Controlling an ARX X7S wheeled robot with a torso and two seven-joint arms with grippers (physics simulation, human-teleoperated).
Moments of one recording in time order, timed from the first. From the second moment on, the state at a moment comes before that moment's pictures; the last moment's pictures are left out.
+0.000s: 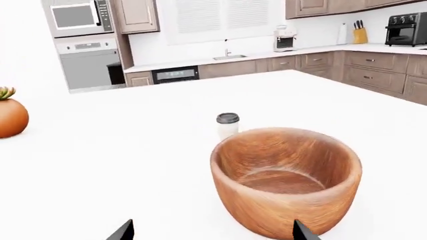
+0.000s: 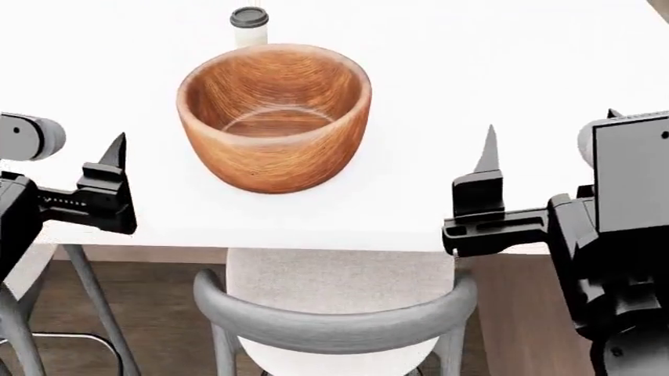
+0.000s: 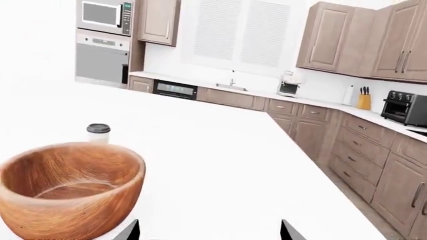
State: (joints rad) left arm -0.76 -0.44 0.18 0.37 -0.68 -0.98 -0.33; right arm 0.69 0.59 -0.01 -0.59 0.76 1.07 0.33
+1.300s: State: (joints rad) left arm -1.00 -0.48 0.23 0.25 -0.70 -1.08 -0.27; right arm 0.82 0.64 -0.01 -0.53 0.85 1.16 0.31
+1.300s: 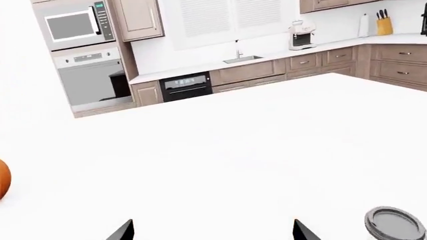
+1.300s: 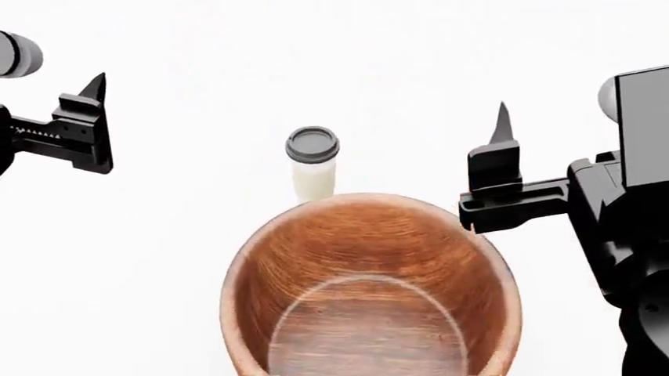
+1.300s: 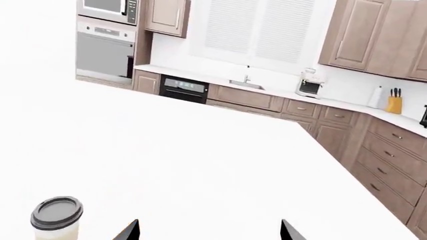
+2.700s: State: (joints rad) left arm -0.89 -0.52 0.20 0.26 -0.75 -1.05 -0.26; right arm 1.43 0.14 -0.59 0.98 0.54 0.62 -0.42
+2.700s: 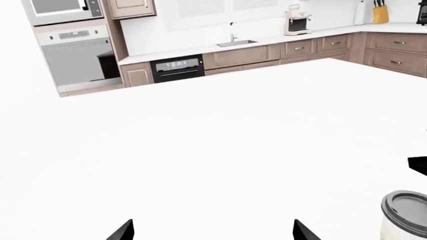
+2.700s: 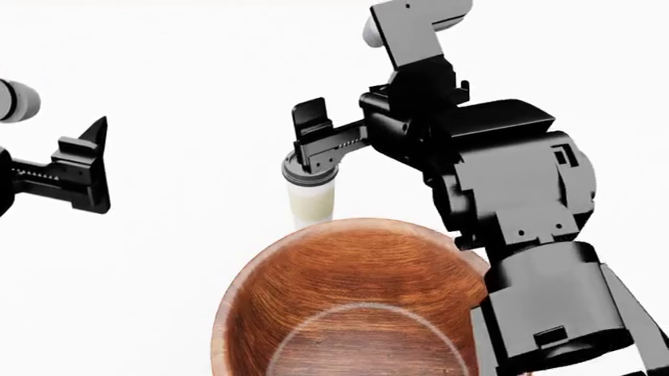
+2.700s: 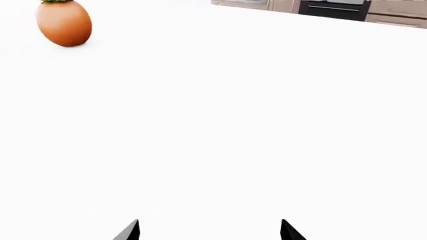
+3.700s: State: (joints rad) left arm -0.83 -0.57 0.18 0.24 -0.76 -0.99 -0.21; right arm 1.44 0.00 -0.94 1.31 0.79 0.39 -0.48
